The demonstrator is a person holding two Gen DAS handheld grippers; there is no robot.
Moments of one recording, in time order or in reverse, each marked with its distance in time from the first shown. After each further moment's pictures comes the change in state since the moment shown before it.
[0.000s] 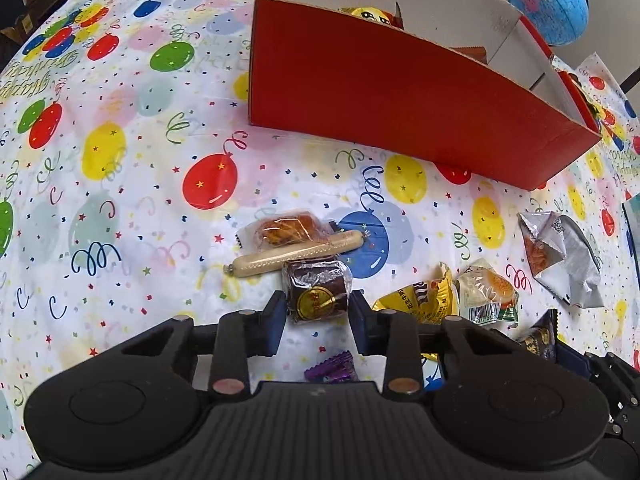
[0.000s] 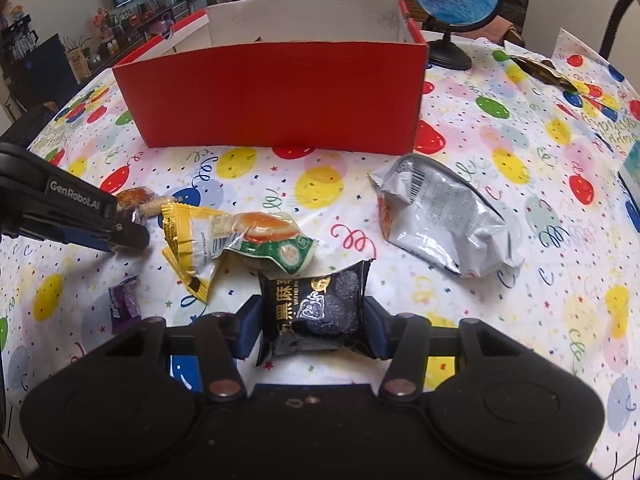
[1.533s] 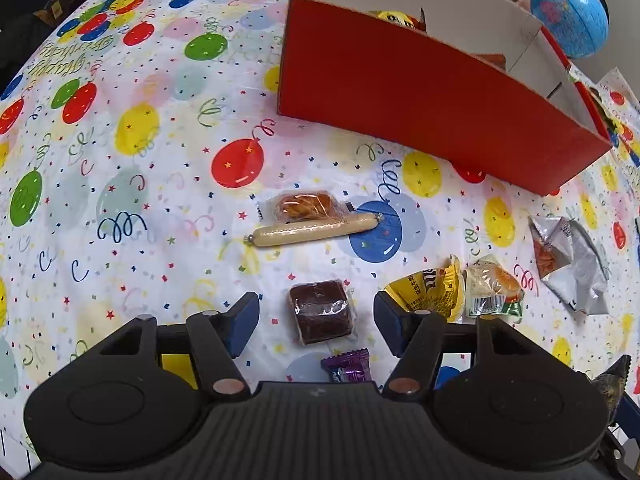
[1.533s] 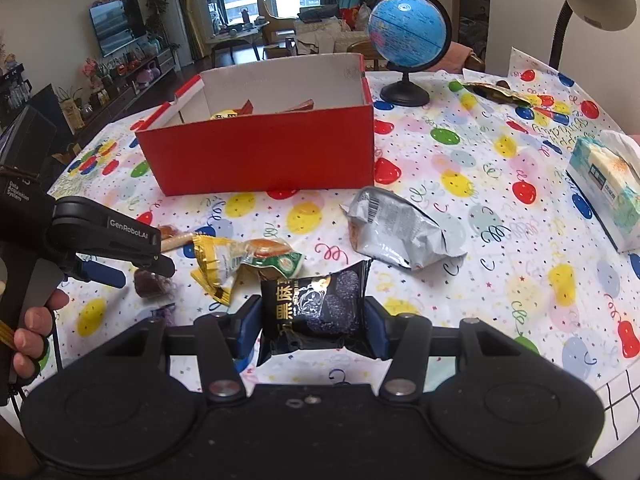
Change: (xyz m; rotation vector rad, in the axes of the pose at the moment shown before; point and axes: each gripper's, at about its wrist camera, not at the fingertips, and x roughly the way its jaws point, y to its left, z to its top) left arm -0.009 -0.005 -0.005 -0.066 0.005 0.068; right arm -0.072 -0.005 -0.017 0.084 -0.121 -0.015
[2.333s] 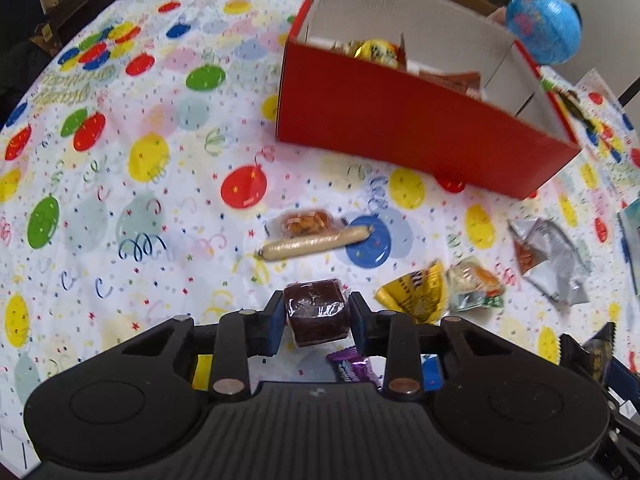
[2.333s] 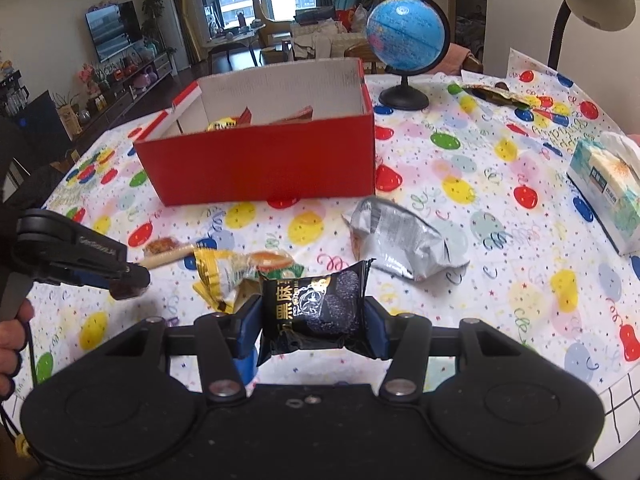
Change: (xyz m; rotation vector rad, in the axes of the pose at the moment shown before) left arm -0.036 0.011 -0.009 0.047 -0.063 -0.038; right arm -0.002 0.003 0.011 0.016 -0.014 0.003
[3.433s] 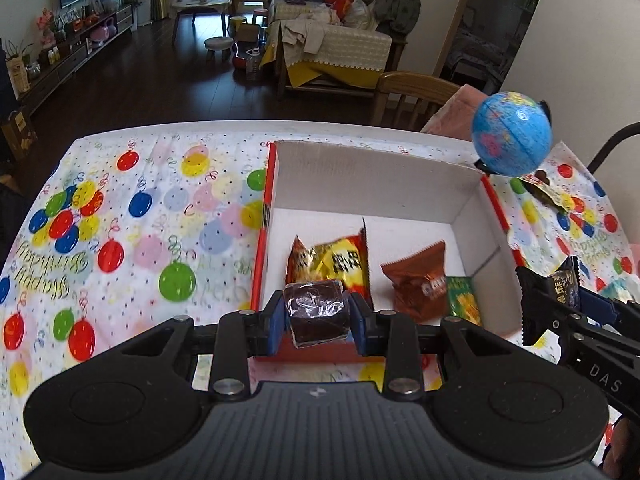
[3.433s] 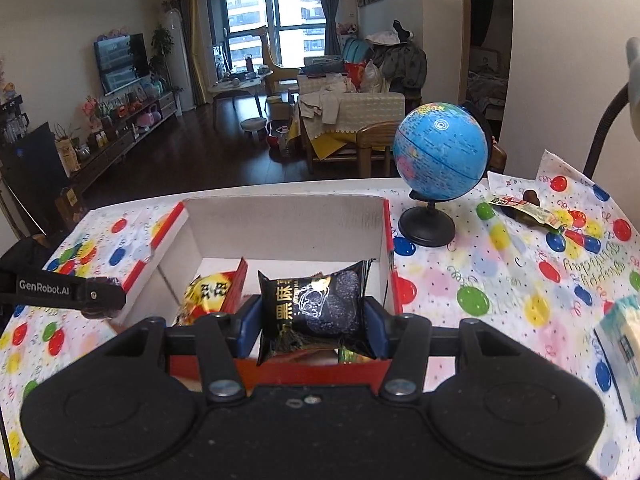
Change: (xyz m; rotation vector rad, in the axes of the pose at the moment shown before) left arm -0.026 -0.021 0.144 0.119 -0.198 -0.044; right arm 0.062 0.016 0.161 -0.055 -0.137 -0.013
